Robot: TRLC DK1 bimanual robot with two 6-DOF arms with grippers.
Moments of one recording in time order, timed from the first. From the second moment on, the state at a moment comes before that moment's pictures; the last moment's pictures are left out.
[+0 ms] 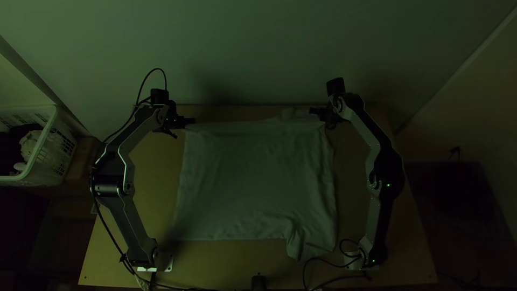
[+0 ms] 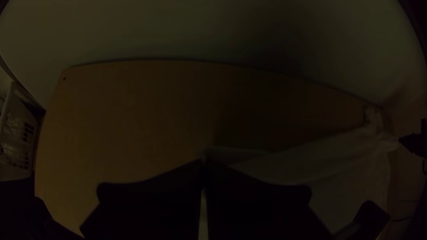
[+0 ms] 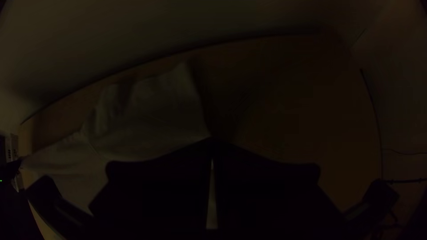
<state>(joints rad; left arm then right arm) 0.00 1.99 1.68 -0.54 0.02 -0.08 0.21 2.17 1.97 -0.82 0.14 0.39</state>
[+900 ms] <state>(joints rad) 0.04 1.70 1.22 -0.40 0.04 -0.07 0.26 1.72 1.31 -0.64 0.14 0.38</state>
